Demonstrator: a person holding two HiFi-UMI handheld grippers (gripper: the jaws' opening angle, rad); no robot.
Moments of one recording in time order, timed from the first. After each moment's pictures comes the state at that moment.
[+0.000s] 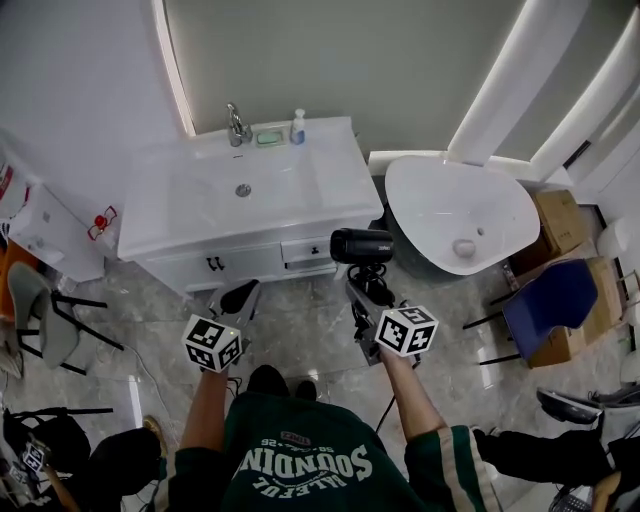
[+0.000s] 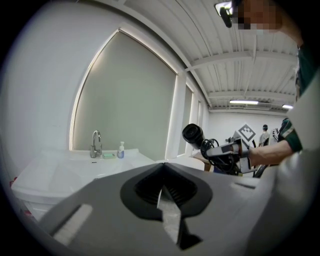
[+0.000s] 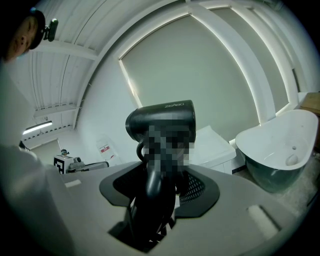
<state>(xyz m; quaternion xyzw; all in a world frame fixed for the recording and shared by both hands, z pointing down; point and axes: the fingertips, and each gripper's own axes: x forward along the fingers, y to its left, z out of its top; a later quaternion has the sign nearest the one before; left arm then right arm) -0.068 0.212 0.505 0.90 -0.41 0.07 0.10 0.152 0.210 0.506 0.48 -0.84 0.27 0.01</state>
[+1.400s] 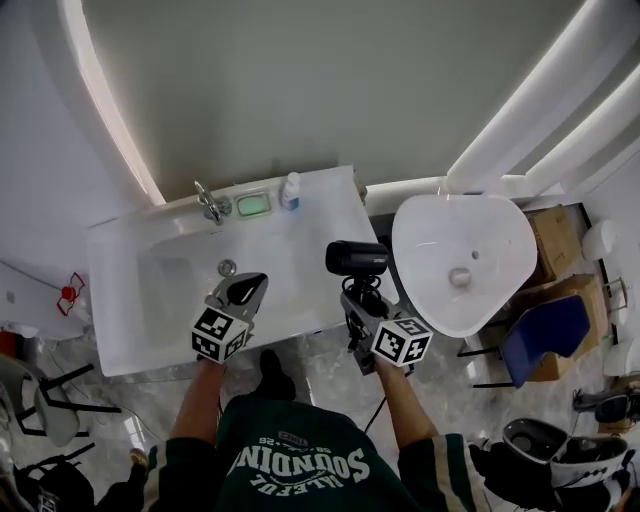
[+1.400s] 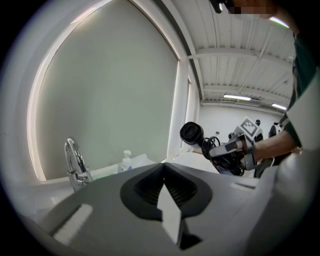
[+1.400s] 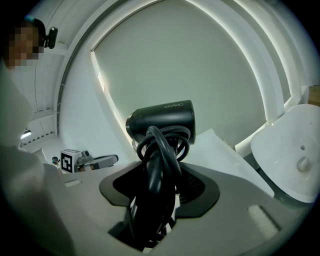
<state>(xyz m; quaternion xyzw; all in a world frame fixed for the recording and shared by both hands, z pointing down) -0.065 -0.186 0.530 0.94 -0.32 0.12 0.10 0.123 -0.138 0.533 0.52 -0.80 0.31 0.01</state>
